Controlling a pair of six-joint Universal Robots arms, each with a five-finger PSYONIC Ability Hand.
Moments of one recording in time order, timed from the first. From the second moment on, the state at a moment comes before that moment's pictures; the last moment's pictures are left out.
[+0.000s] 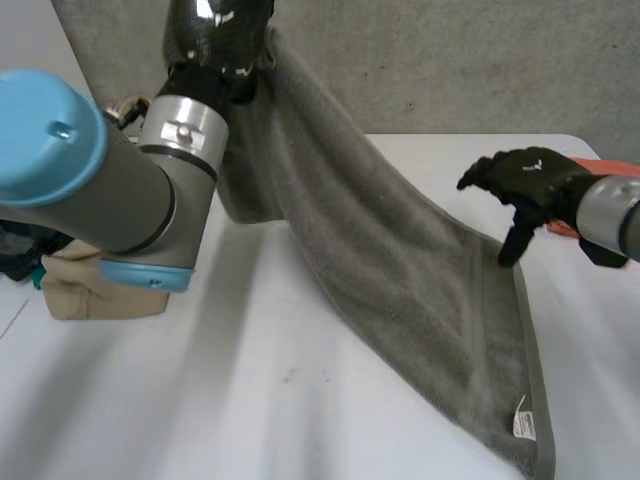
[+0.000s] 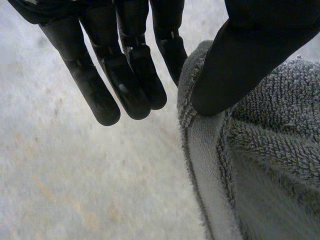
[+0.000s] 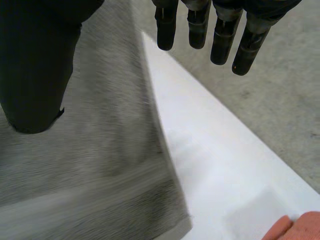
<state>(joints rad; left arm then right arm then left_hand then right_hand) 4.13 -1.96 -1.22 3.68 -1.61 3.68 1.70 -1.14 1.20 0.35 1.11 2.60 1.11 1.20 1.19 1.20 0.96 0.21 0.22 0.21 0.23 0.07</state>
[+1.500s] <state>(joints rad) 4.34 -2.39 -0.47 3.79 -1.56 3.66 1.83 -1.00 0.87 -0.73 1.46 2.53 1.11 1.20 1.20 1.20 0.96 1.04 1.18 1.18 1.19 0.97</state>
